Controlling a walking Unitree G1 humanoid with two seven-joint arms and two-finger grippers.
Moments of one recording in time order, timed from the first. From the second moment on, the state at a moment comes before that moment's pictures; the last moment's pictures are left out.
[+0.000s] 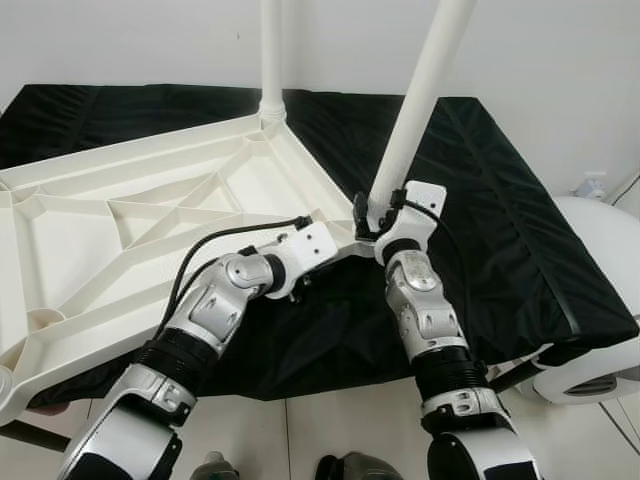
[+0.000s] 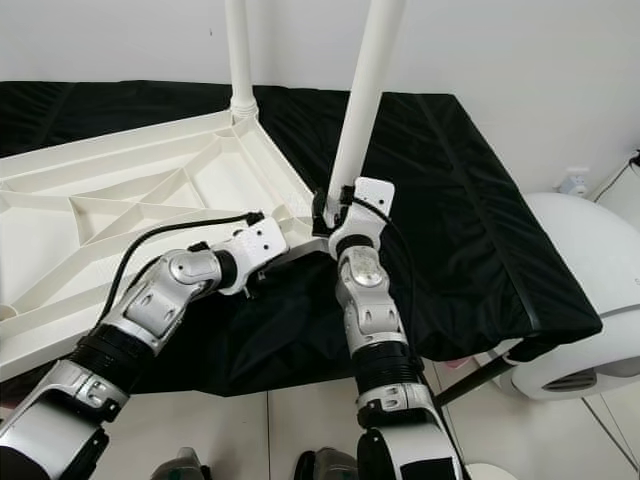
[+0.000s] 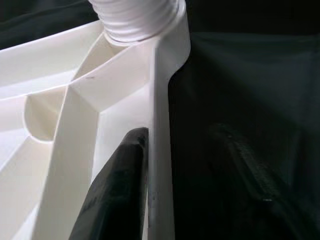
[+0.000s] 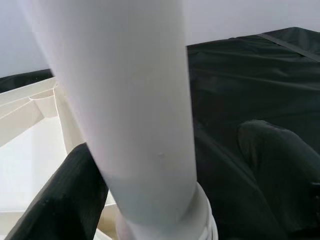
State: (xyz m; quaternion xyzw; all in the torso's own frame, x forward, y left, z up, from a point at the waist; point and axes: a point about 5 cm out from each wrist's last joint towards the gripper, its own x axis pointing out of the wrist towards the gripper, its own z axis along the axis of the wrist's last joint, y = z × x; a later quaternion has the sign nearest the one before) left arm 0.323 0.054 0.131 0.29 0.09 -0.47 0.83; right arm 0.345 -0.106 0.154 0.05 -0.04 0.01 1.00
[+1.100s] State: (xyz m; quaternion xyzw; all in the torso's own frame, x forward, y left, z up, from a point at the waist) left arm 0.329 0.049 0.130 0.30 0.12 -0.47 0.82; right arm 0.347 -0.113 0.156 0.04 -0.05 0.02 1.00
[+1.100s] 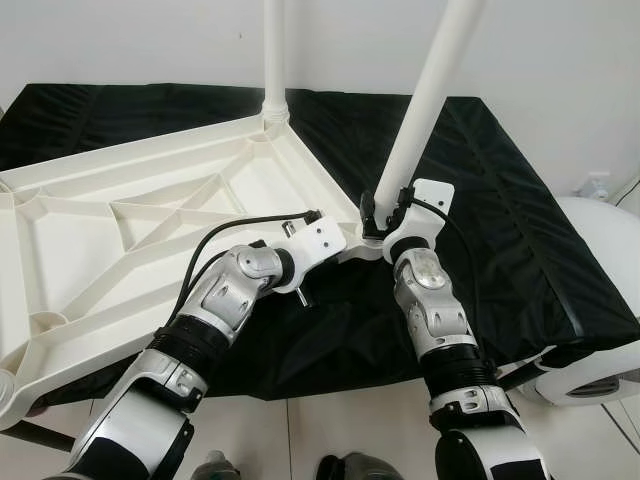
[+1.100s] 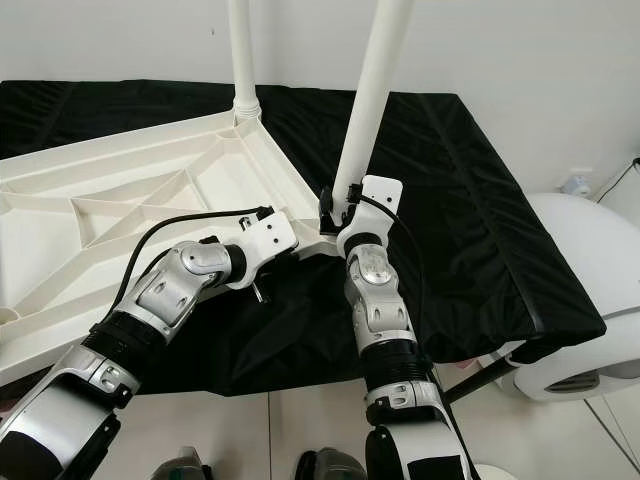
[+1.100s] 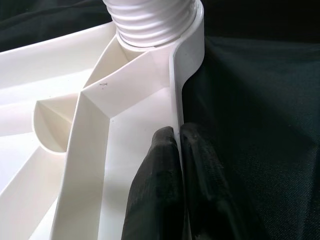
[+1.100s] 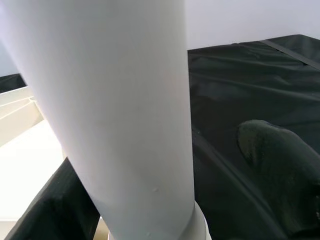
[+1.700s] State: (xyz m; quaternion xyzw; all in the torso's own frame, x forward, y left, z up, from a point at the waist) left arm 0.325 0.051 0.130 0.30 0.11 -0.47 0.82; right arm 0.349 -0.129 0.153 -0.02 -0.05 0.18 0.98
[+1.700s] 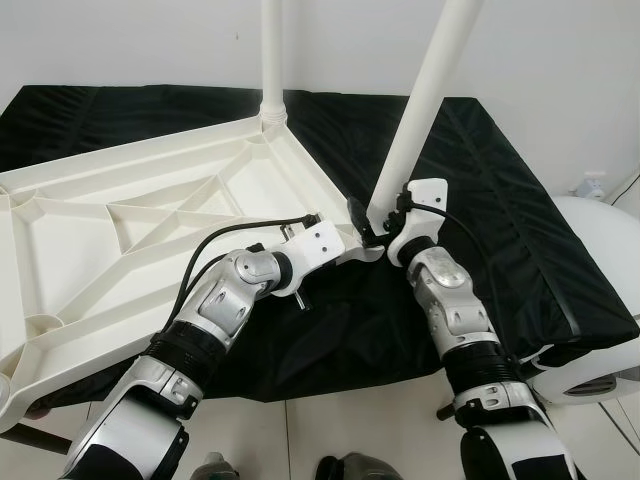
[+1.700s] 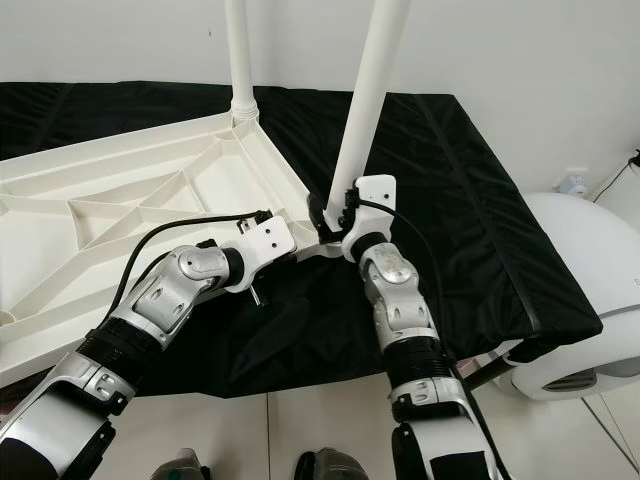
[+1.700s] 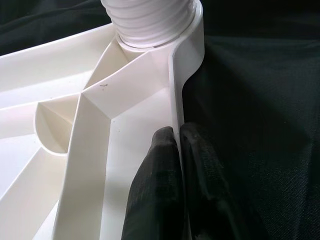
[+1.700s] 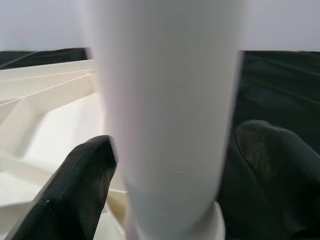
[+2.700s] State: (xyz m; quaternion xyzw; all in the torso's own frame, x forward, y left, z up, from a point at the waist) left arm 0.322 0.050 0.131 0.30 0.11 -0.48 0.82; right arm 0.352 -0.178 0.143 -0.08 0.02 0.39 0.92
